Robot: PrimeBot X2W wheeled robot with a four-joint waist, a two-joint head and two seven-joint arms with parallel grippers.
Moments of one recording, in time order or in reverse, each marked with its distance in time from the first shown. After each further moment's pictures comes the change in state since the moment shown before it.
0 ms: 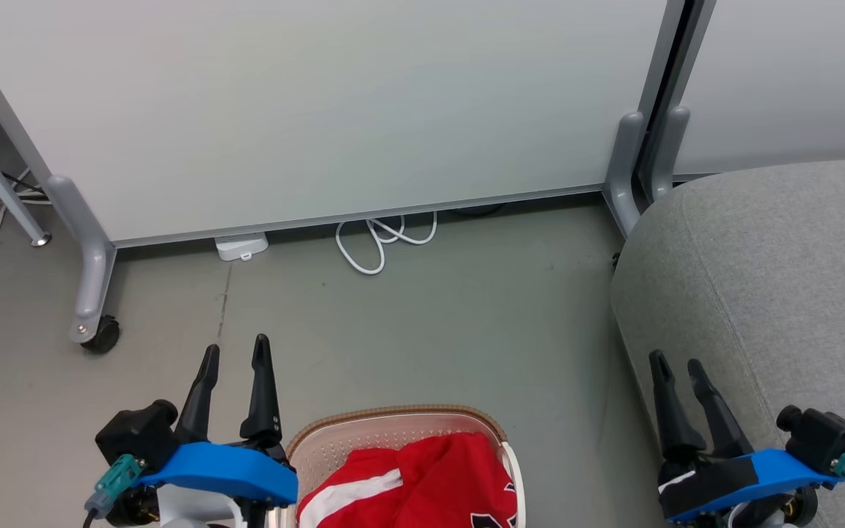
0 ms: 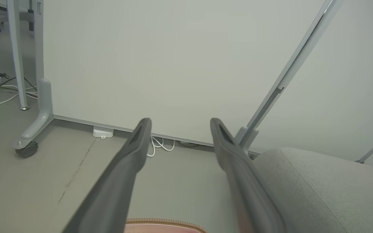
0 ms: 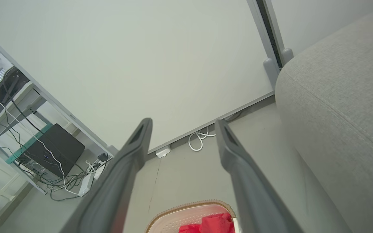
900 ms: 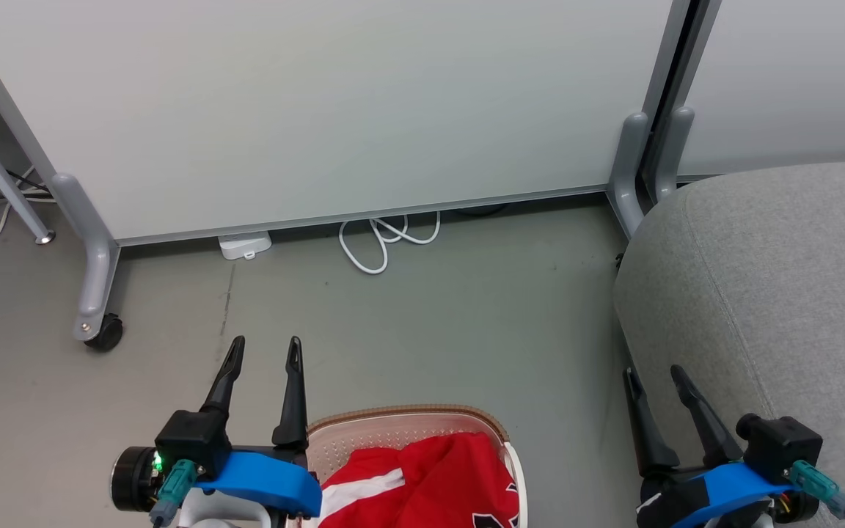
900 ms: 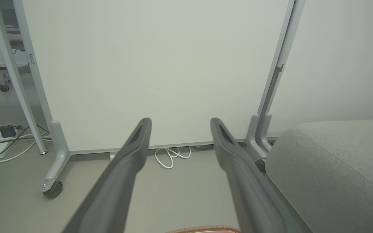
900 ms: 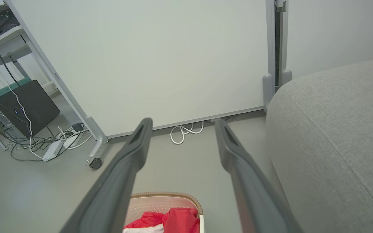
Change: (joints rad) left arm -0.010 0.013 -0.073 0.019 0.248 0.031 -0.062; right arm 0.000 -0.002 0.034 0.044 -0.286 0.000 -0.061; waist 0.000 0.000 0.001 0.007
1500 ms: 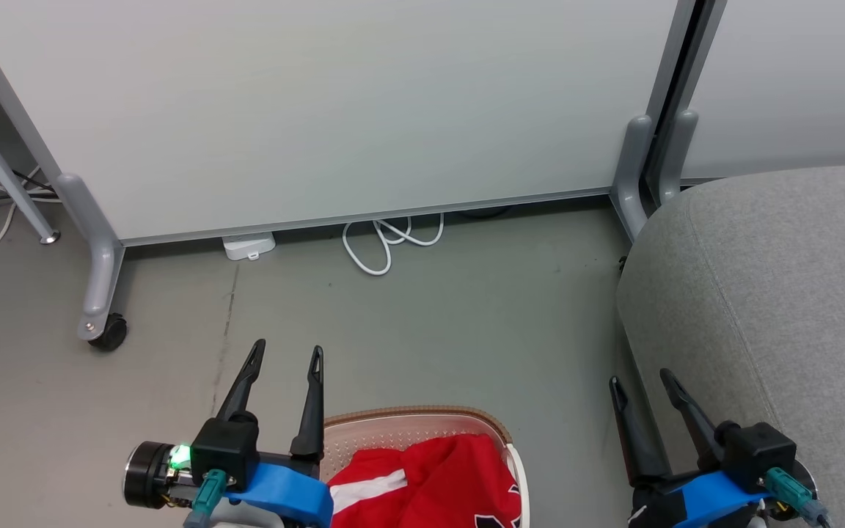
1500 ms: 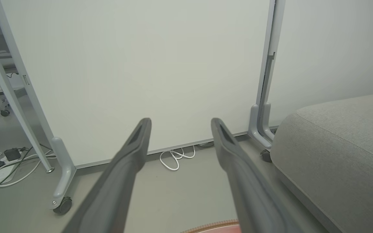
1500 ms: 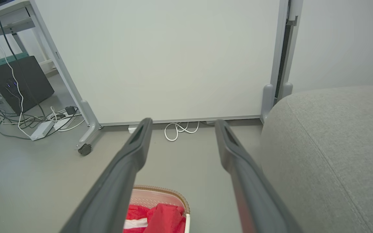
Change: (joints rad) left arm -0.001 -0.005 -0.021 0.031 0.131 -0.007 -0.035; right arm 0.000 -0.001 0.015 0.021 -0.144 0.000 -0.037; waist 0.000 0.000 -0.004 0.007
